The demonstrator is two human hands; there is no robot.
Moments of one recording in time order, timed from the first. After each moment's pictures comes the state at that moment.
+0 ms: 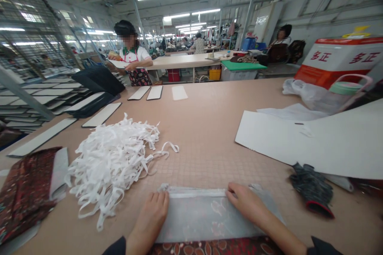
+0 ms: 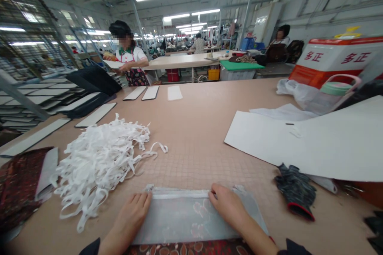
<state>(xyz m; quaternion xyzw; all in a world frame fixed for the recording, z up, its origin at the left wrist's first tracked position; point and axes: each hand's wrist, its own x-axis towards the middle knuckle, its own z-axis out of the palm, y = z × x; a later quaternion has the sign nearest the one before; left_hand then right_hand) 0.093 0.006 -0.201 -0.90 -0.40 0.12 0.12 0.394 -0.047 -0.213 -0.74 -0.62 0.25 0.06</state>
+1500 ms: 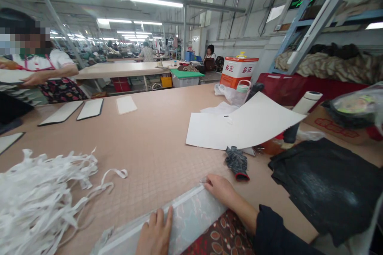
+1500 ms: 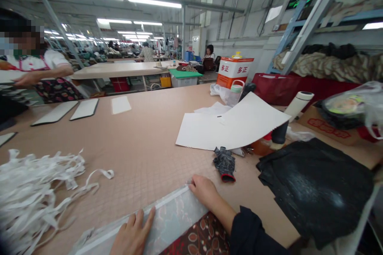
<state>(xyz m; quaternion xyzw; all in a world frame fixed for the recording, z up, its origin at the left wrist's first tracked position) 0.210 -0.012 -0.218 -0.95 -0.31 0.08 0.03 0.468 -0.071 -0.214 -0.85 -0.48 0.20 0.10</state>
